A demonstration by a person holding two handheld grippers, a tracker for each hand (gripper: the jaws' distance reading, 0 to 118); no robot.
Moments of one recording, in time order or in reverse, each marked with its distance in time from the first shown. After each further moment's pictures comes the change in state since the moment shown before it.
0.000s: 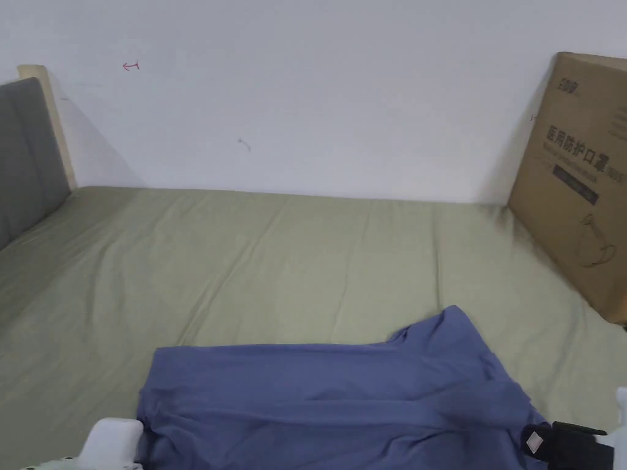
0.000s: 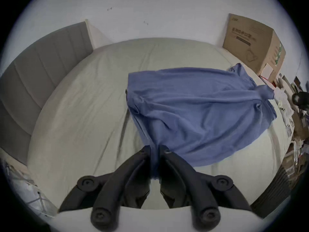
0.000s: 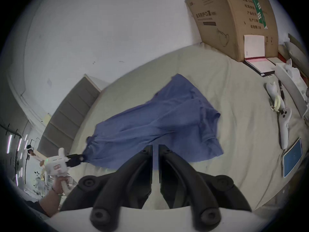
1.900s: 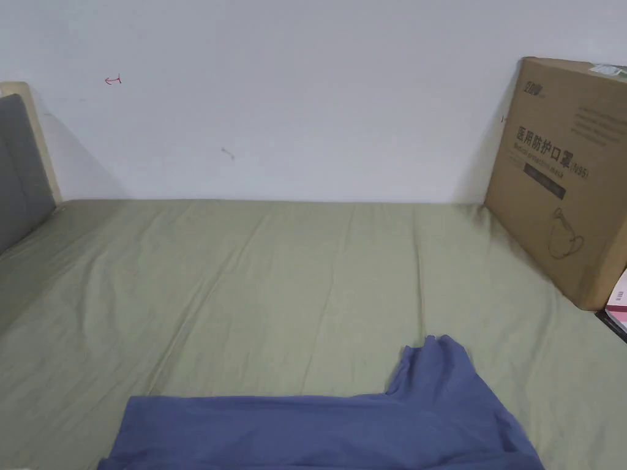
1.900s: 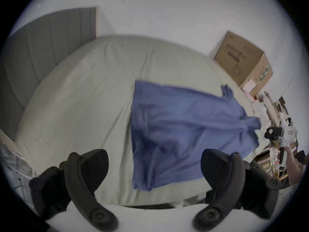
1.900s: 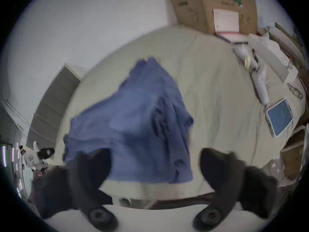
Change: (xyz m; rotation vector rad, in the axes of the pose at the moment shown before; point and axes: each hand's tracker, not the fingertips) left arm -0.058 -0.044 0.084 0.064 -0.185 0.167; right arm 0.032 -0.095 0.047 -0.035 -0.120 -0.040
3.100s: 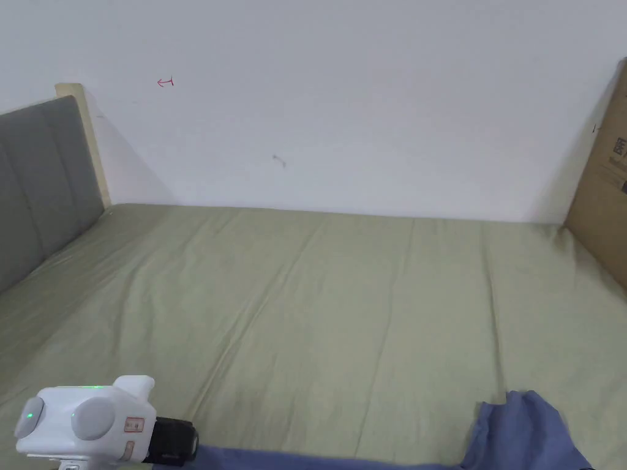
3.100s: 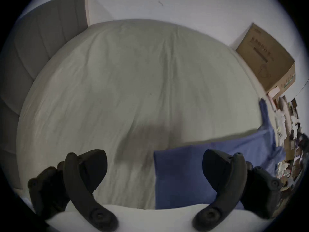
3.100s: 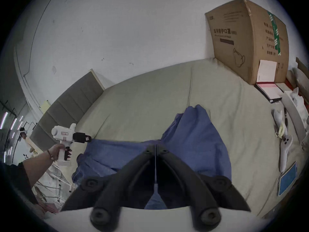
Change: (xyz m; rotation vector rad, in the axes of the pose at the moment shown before) left arm -0.055 0.143 -0.221 -0.287 0.117 -0.041; right arm -0.096 0.103 -0.058 0.123 0.130 0.197
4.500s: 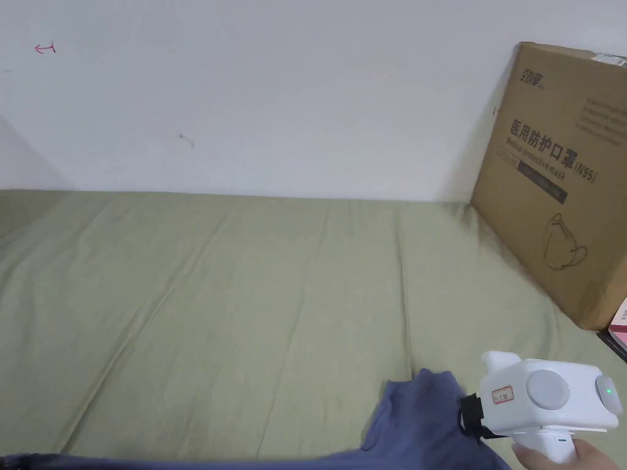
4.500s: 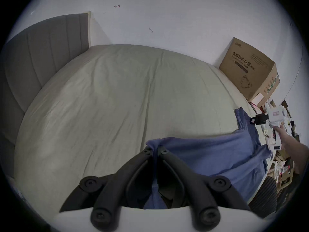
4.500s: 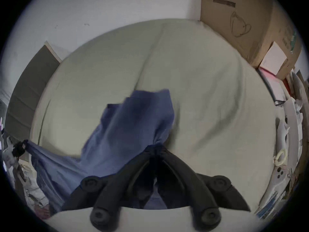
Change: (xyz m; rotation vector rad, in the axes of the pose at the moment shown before) left arm 0.026 -0.051 0.092 0.268 -0.100 0.029; right arm 0.098 0.060 -0.165 -0.342 -0.267 0.042
